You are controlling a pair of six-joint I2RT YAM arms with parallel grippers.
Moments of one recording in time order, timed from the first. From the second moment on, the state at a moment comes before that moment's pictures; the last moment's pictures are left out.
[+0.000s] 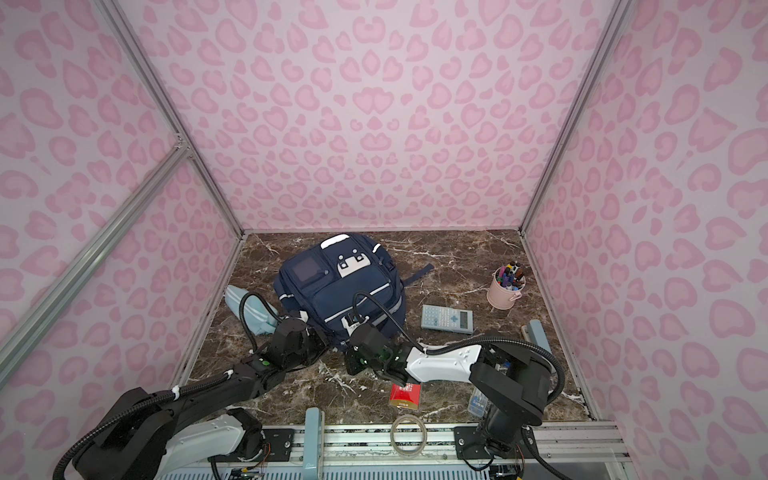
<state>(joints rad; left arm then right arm) -0.56 1.15 0.34 0.16 0.08 -1.17 1.05 1.63 0.80 0.14 0.03 0.55</state>
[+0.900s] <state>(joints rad) -0.39 1.10 0.45 -0.07 0.14 -0.97 0.67 1.57 0.76 -0.07 0.03 0.53</state>
